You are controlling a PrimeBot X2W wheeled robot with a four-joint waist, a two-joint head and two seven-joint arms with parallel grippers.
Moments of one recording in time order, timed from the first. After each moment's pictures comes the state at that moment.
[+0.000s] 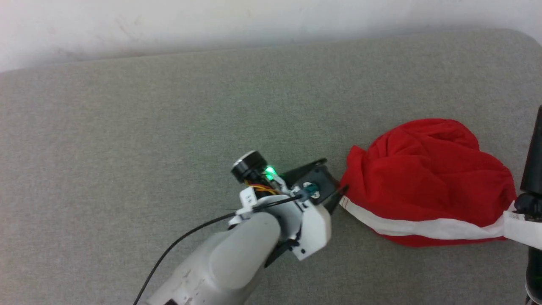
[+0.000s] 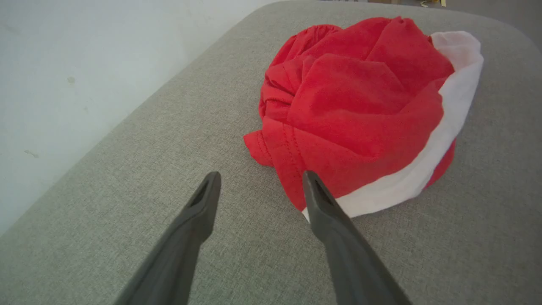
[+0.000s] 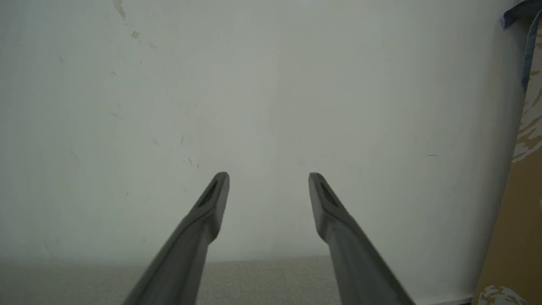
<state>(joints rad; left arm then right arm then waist) -0.64 0.06 -0.79 0.56 -0.12 -0.12 0.02 -0.08 -0.09 -0.24 -0.26 0.15 0.13 -0.26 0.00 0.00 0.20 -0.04</state>
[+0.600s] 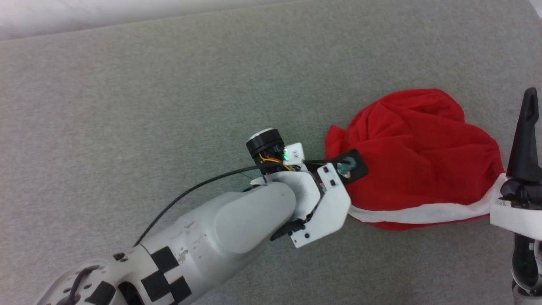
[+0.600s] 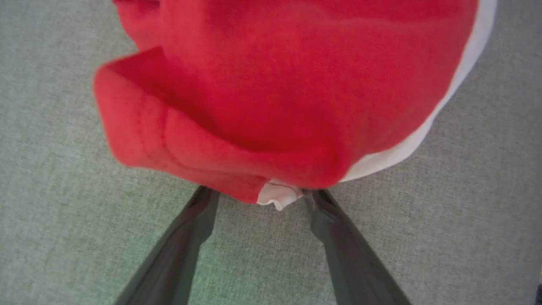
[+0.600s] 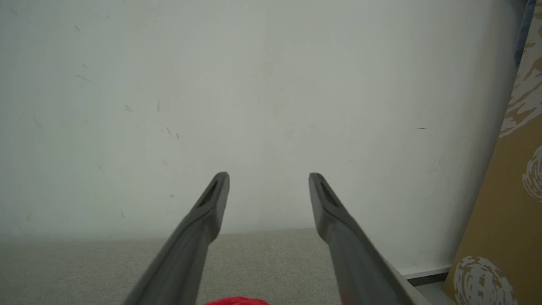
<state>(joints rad) -0.97 0.15 -1.27 0.52 -0.55 -0.12 0.48 -0.14 -0.06 -0.20 -0.25 0.13 0.13 -0.26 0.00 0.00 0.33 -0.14</state>
